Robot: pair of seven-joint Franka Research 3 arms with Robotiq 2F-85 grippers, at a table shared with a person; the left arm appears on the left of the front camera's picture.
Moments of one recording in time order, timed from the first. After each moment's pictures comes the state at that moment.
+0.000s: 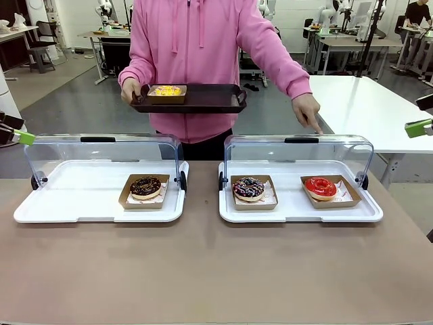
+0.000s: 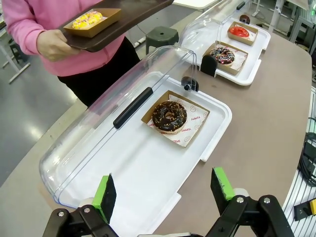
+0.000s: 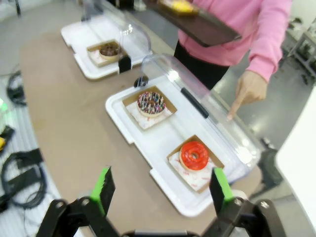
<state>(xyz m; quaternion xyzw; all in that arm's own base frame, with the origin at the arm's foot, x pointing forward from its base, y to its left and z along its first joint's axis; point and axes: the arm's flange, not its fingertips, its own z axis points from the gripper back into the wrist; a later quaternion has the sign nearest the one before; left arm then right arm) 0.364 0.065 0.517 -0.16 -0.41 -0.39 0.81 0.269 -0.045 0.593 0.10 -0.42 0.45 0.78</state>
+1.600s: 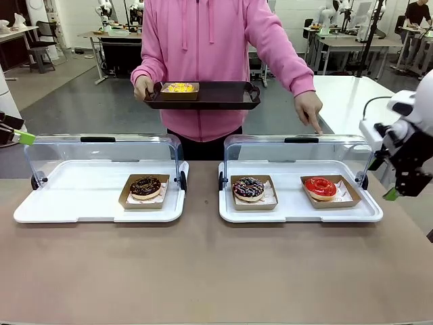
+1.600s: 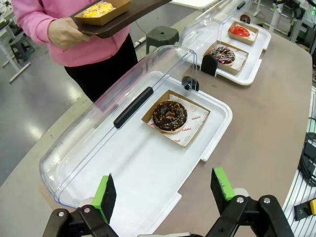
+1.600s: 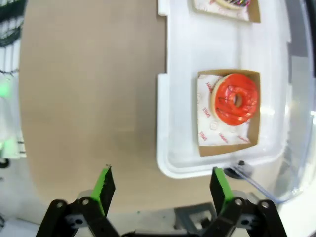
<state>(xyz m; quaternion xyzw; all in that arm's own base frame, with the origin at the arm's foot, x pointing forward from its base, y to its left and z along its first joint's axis) 0.364 0.065 0.517 -0.16 -0.41 -0.39 0.81 0.403 -0.021 0.446 -0.03 -0.12 0.72 0.68</state>
